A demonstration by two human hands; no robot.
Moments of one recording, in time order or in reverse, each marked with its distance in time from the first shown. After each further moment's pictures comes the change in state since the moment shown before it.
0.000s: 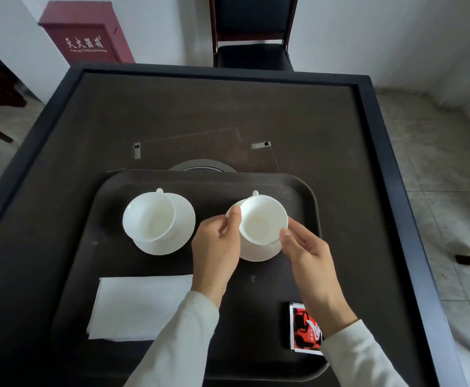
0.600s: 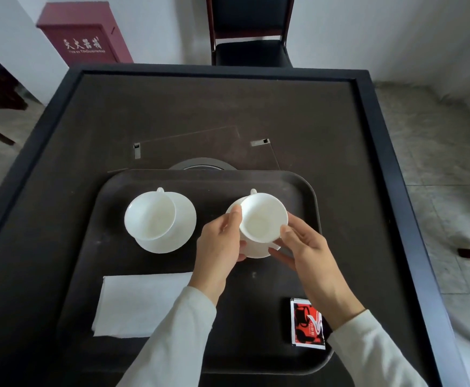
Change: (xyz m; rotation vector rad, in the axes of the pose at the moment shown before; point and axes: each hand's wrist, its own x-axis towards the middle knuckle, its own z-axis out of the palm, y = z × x) left_hand 0.000 0.006 -0.003 -0.132 -0.165 -0.165; right_hand 0.001 -0.009 -0.002 0.065 -0.064 0.096
